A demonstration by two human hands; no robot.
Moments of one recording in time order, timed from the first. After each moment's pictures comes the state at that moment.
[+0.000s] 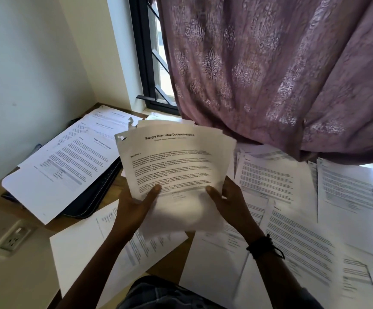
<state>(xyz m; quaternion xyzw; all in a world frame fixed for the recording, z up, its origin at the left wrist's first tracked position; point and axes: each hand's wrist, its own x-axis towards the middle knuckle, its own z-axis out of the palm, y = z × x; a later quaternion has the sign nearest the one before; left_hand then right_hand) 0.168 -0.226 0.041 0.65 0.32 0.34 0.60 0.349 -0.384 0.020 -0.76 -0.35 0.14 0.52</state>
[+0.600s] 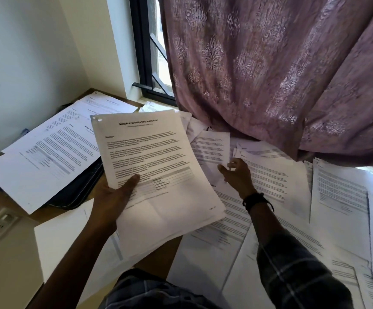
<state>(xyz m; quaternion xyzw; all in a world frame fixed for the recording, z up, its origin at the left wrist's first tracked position) 0.165 -0.213 0.039 0.60 0.38 0.33 0.62 0.455 -0.360 -0.011 -0.86 -0.16 0.20 0.45</state>
